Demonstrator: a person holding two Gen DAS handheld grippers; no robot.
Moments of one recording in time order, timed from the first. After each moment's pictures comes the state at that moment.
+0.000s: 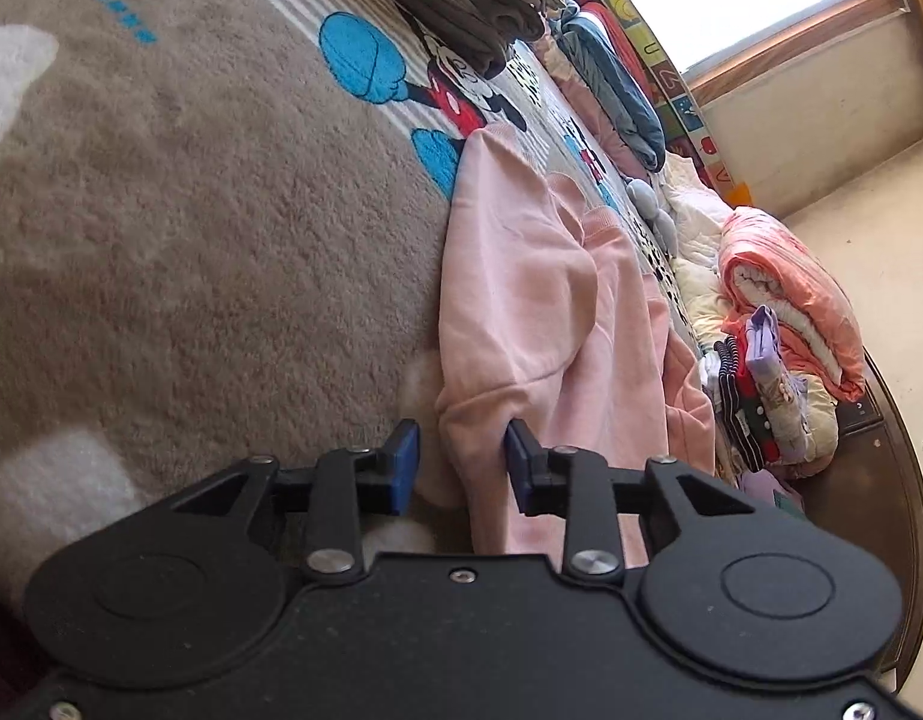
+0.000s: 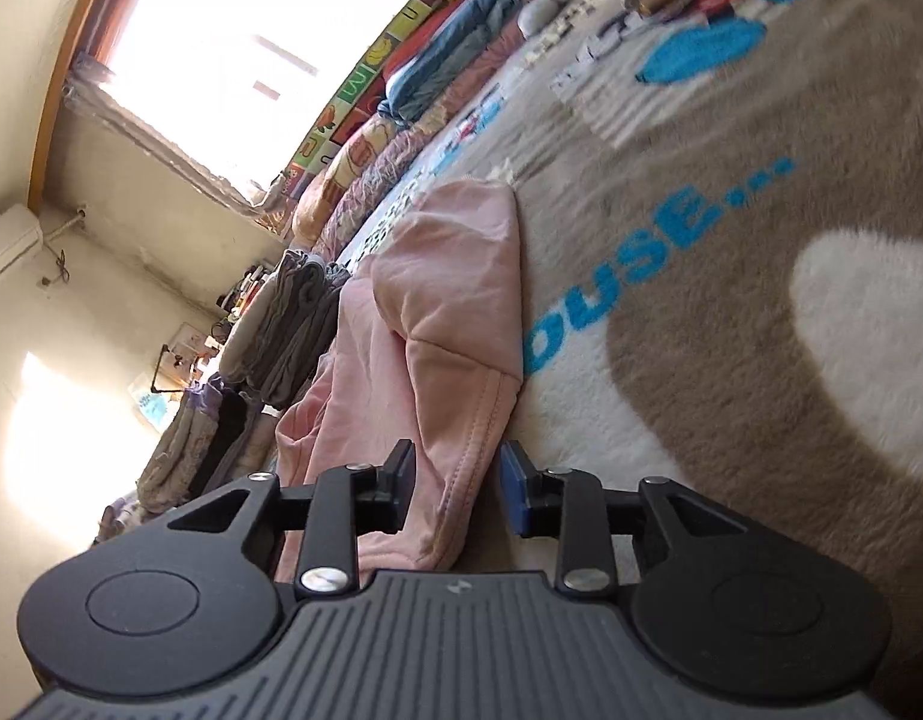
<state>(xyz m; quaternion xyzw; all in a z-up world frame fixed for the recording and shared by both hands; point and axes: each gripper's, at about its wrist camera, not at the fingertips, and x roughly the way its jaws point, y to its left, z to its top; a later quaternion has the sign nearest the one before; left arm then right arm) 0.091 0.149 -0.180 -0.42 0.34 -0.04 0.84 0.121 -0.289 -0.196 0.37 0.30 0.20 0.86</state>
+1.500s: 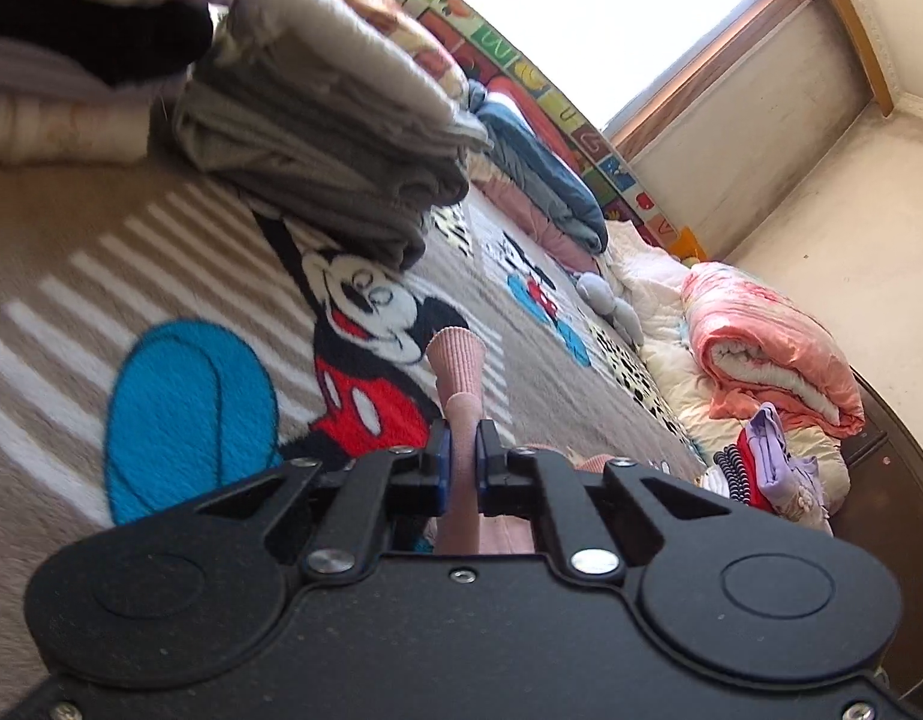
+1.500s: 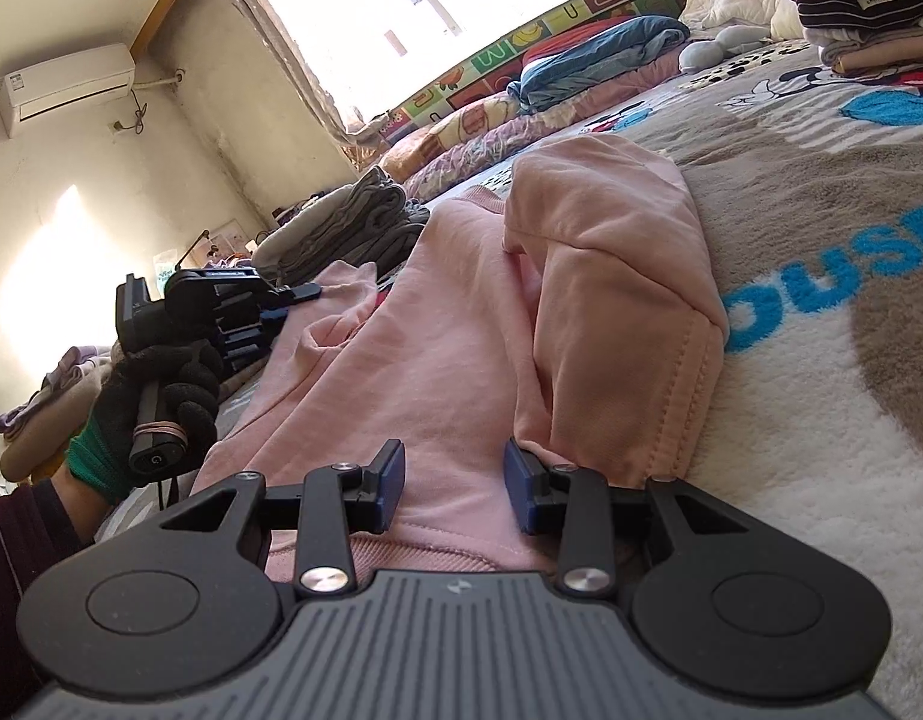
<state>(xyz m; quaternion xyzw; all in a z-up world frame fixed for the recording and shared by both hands) 0.253 0.219 -0.133 -0.34 0.23 -0.07 0.91 0.127 -0.203 -0.219 0.24 0.26 0.27 0.90</state>
